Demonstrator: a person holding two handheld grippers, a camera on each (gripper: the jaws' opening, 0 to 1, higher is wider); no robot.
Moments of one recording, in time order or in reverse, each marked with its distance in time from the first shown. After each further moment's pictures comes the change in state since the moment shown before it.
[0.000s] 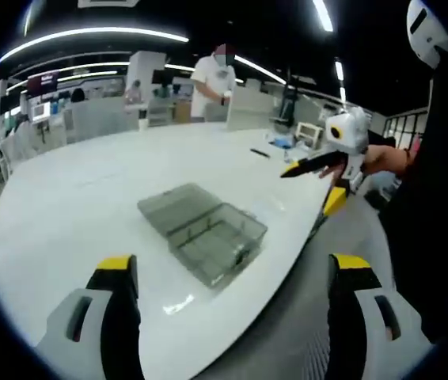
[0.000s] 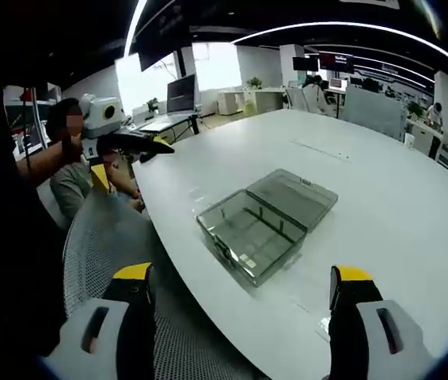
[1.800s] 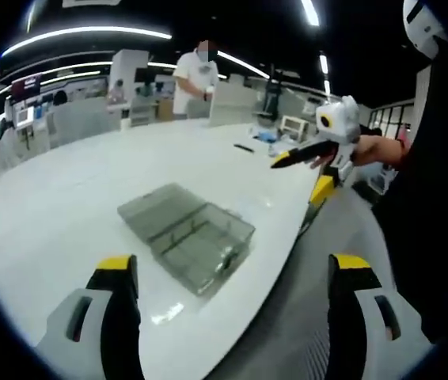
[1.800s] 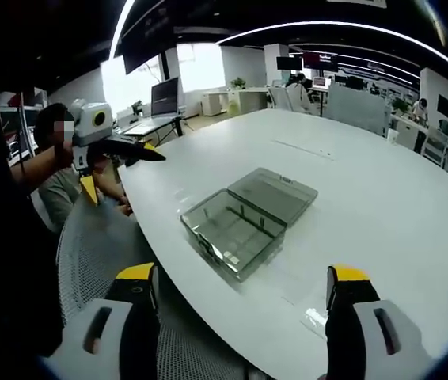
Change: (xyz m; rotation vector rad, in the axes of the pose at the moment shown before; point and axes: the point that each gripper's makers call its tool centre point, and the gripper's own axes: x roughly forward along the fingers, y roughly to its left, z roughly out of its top) left arm 0.022 -0.014 0.003 0.049 0.026 -0.098; right arm -0.014 -0.018 -0.001 0.042 0.006 -0.087
